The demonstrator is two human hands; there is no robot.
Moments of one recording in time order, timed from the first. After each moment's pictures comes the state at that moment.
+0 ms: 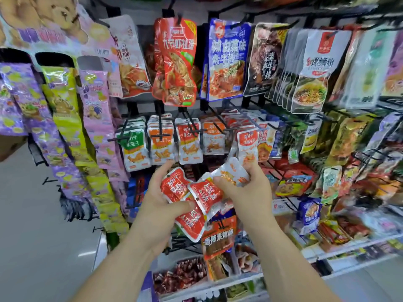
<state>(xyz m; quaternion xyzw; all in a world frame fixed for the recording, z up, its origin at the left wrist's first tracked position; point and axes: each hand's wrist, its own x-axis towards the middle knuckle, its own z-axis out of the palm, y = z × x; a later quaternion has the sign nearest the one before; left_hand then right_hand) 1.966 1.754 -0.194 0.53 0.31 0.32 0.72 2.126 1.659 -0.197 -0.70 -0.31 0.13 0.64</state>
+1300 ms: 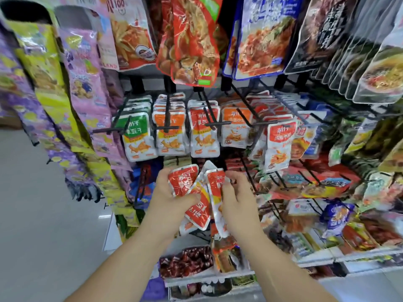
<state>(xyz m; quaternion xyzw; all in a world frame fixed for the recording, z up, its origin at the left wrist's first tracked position) 2.005 1.806 -0.242 0.54 0.41 0.34 0.65 2.141 1.728 -0.275 -0.73 -0.35 0.21 0.55</state>
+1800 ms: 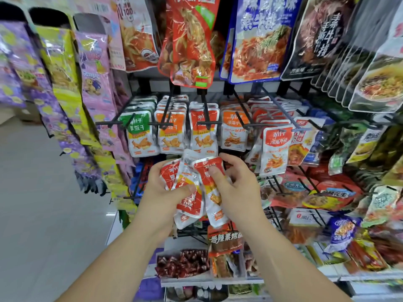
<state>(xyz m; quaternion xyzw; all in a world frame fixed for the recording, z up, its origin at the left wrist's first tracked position) 2.012 1.789 -0.229 0.45 0.40 0.42 0.68 2.162 1.730 -0.243 -0.69 -0.41 0.20 0.56</state>
